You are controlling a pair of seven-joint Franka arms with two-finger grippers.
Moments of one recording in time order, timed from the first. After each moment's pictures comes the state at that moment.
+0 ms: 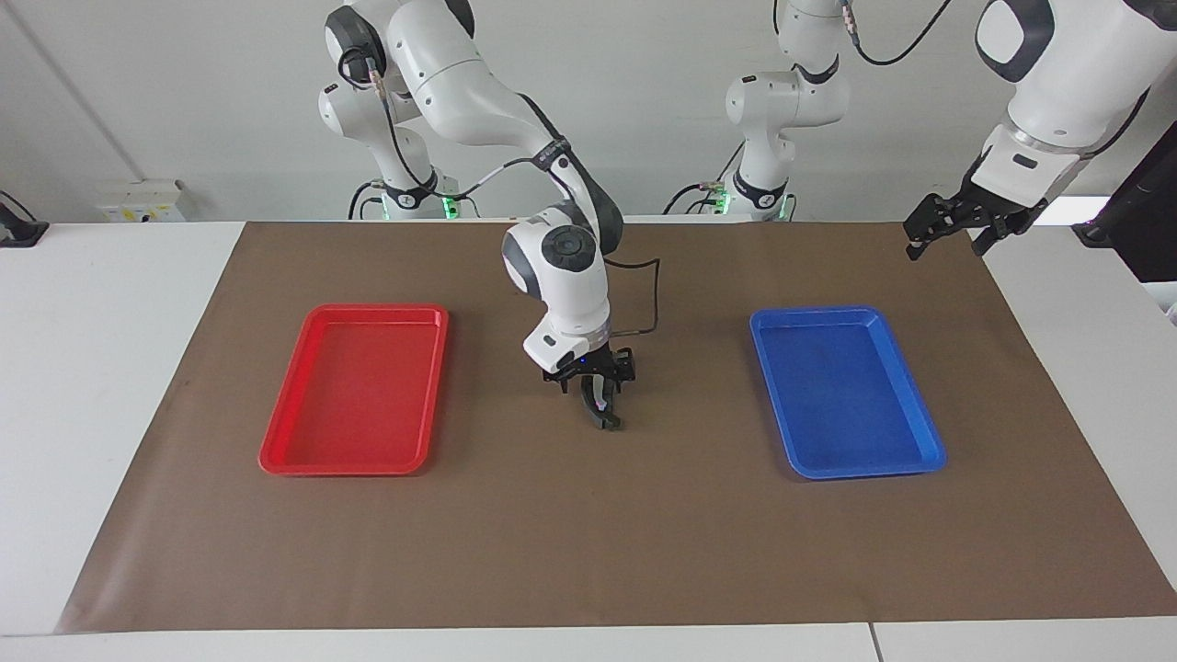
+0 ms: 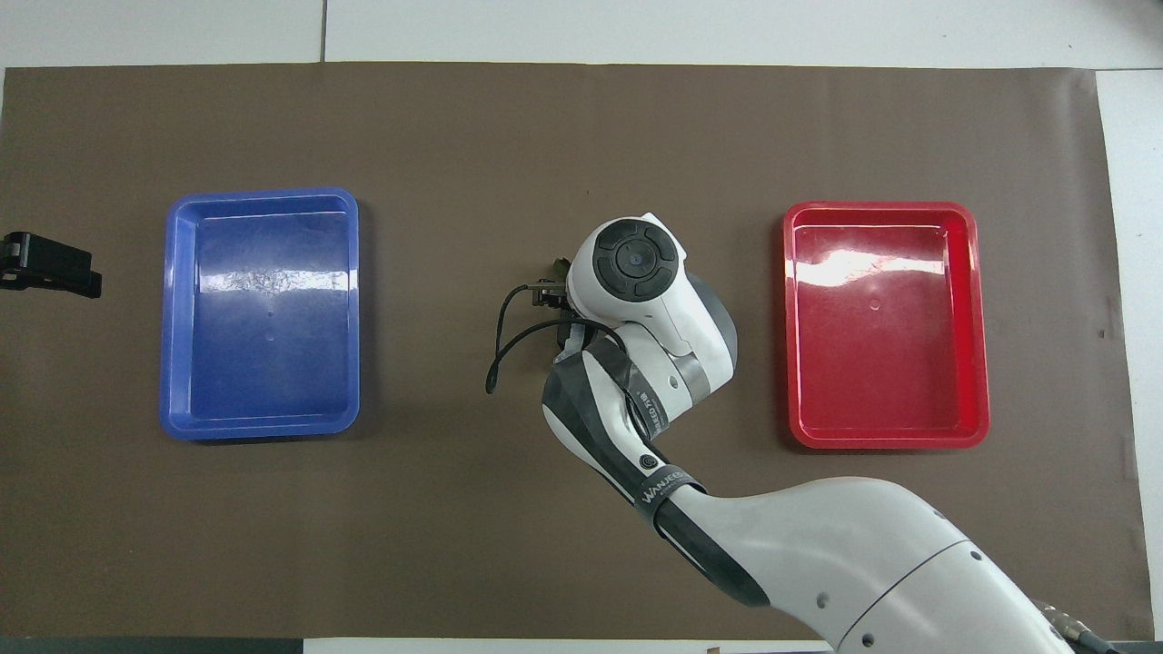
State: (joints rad) left arm -0.03 -0.02 0.02 -1.59 0.03 1.54 0.02; right arm 0.53 0.49 0.05 -1.70 0.01 2.31 0.65
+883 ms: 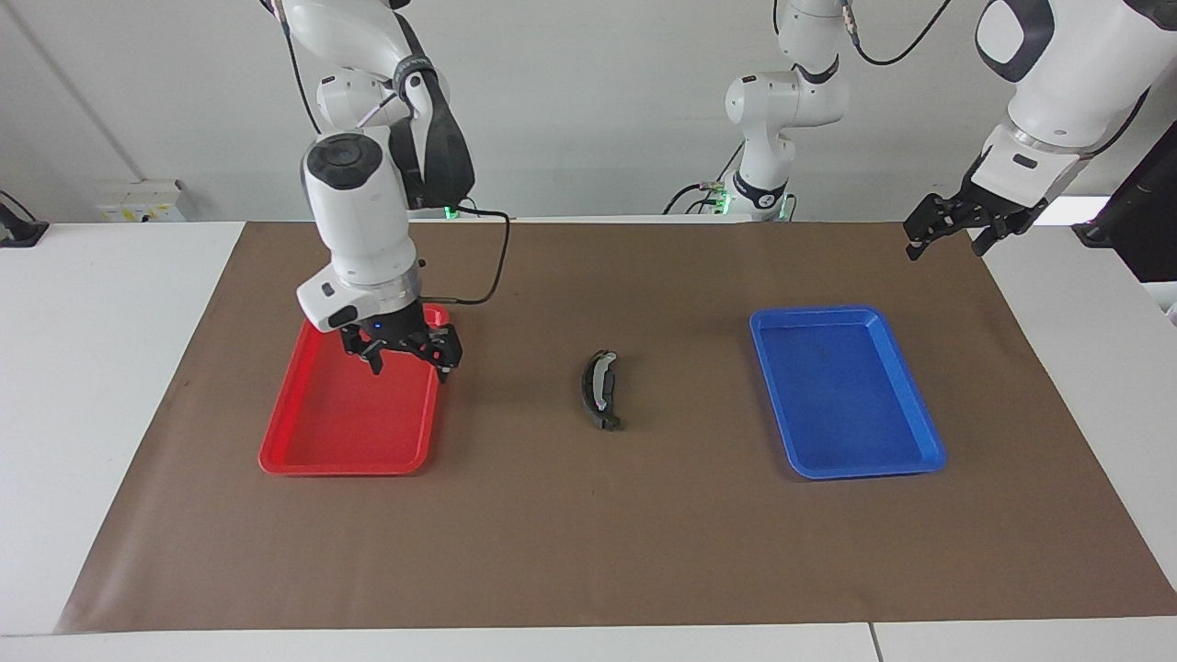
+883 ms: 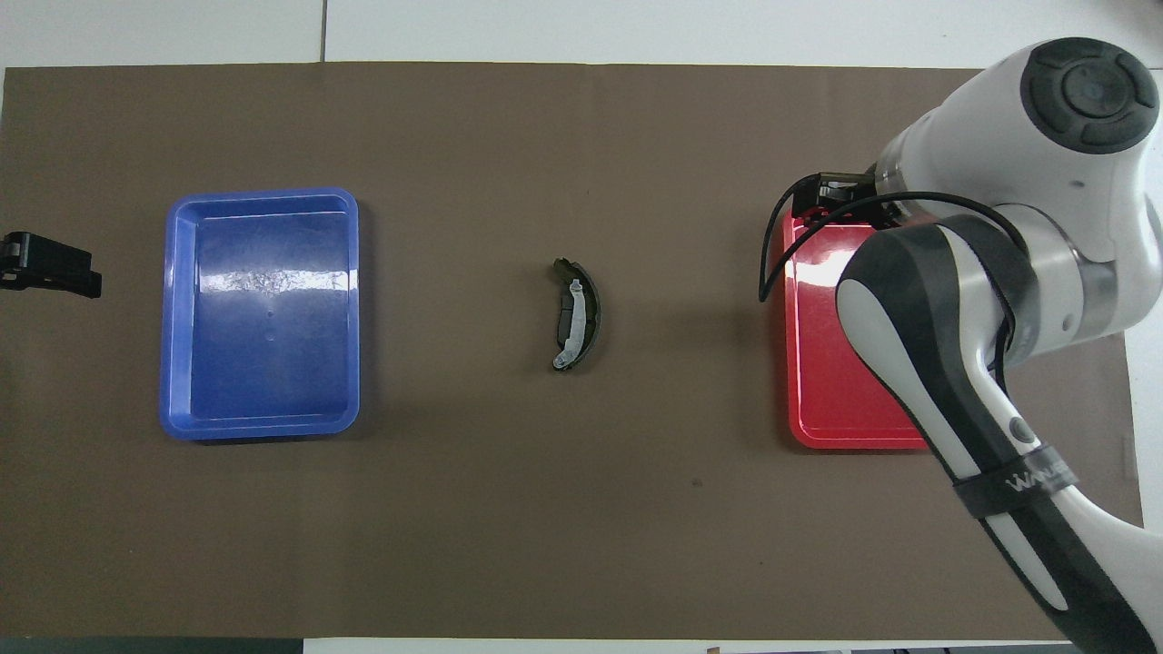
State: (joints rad) left arm -0.03 -0.02 0.02 -1.59 0.03 1.54 0.02; right arm 0.15 0.17 0.03 -1.70 -0.08 1.92 0.37
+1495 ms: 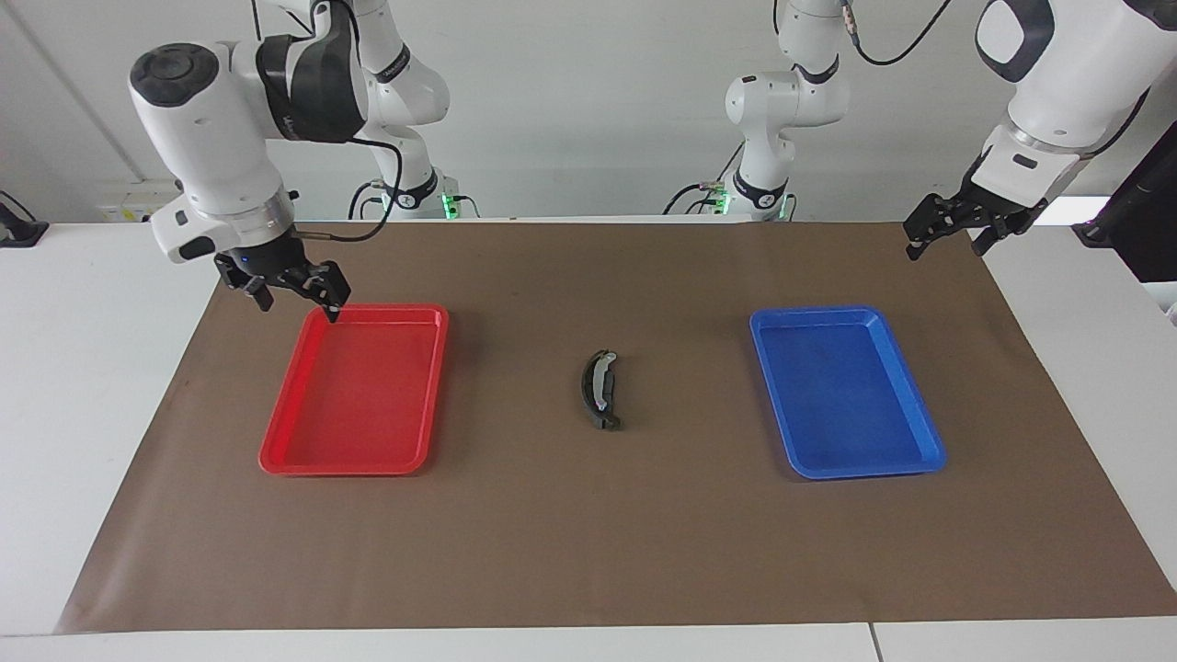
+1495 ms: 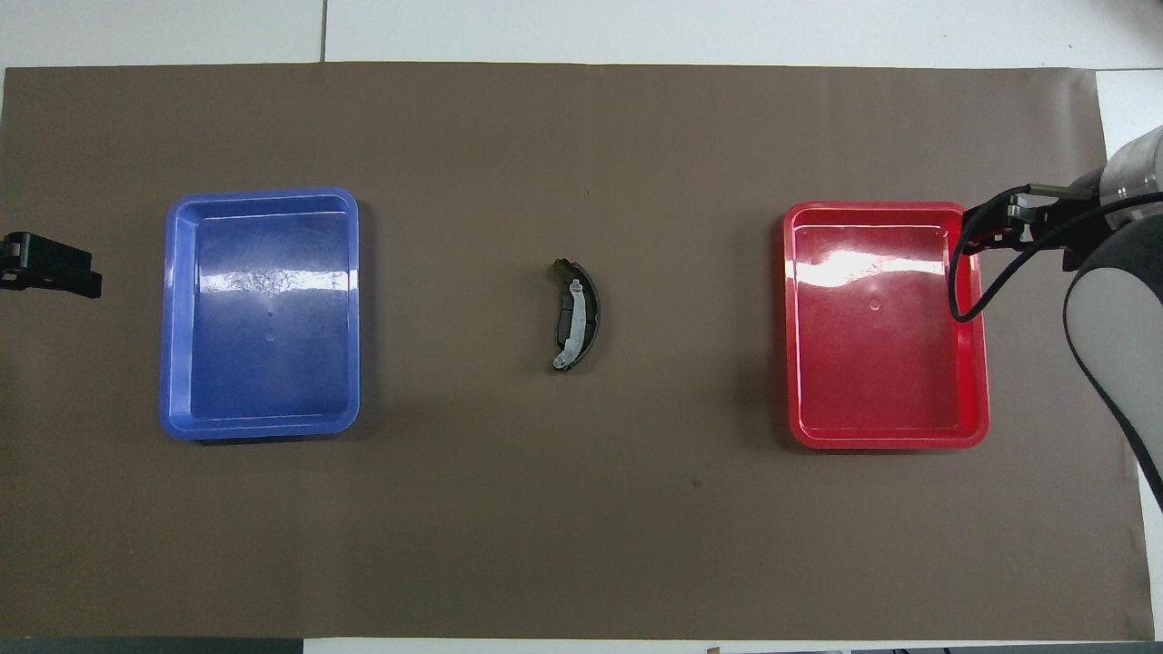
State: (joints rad) left arm -0.03 -0.02 0.02 -1.59 0.03 1.54 0.02; right arm -0.03 0.01 0.03 -1.70 -0.07 1.73 0.23
